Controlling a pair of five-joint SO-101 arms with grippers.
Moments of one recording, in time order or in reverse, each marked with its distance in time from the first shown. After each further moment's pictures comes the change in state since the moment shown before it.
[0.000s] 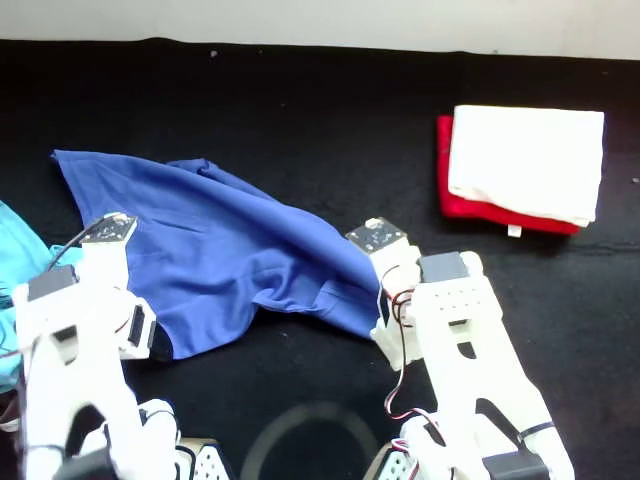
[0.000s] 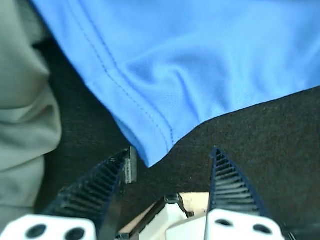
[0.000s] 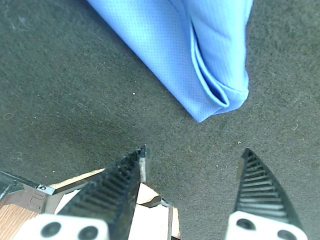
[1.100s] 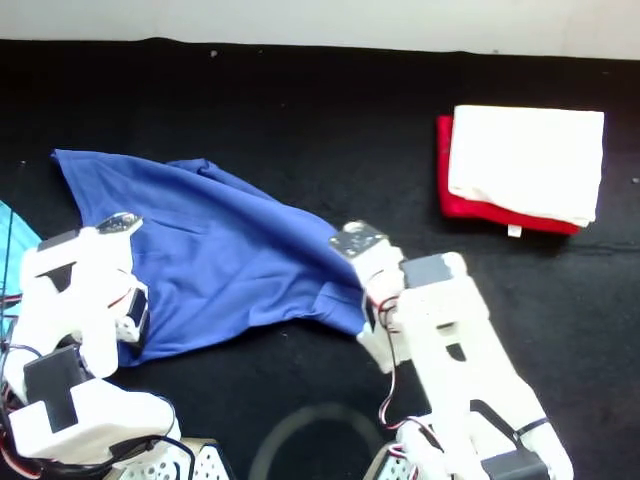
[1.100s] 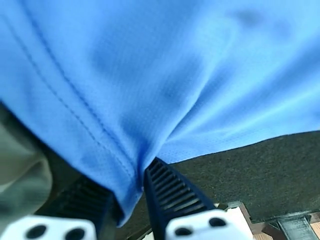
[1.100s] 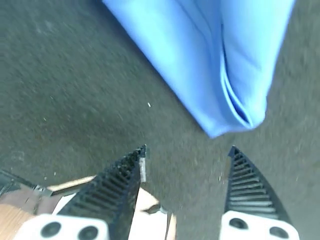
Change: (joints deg) left arm -0.1 27.1 -13.1 -4.6 0.1; right arm -7.0 0.0 0.0 -2.8 0.0
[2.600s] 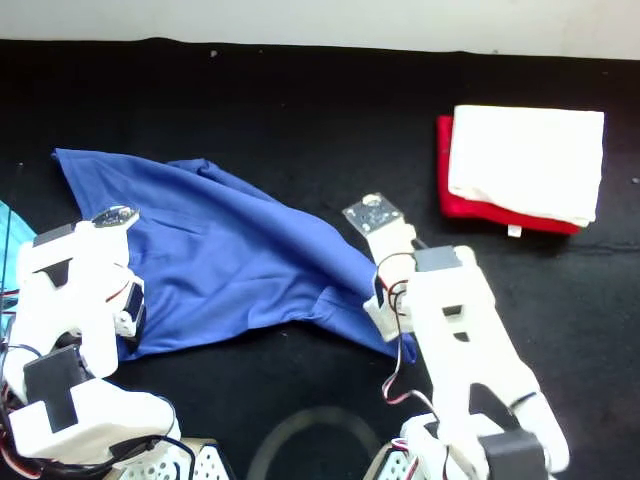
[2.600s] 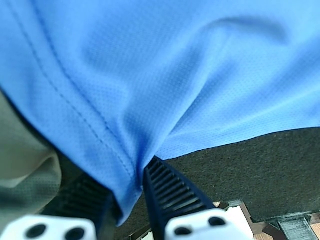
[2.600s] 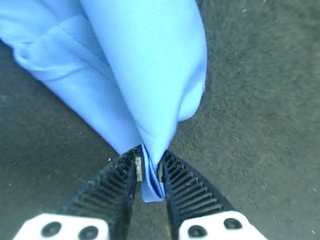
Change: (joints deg) left arm 0.0 0.0 -1.7 1.8 0.0; right arm 7.3 4.8 -1.3 -12.4 0.0
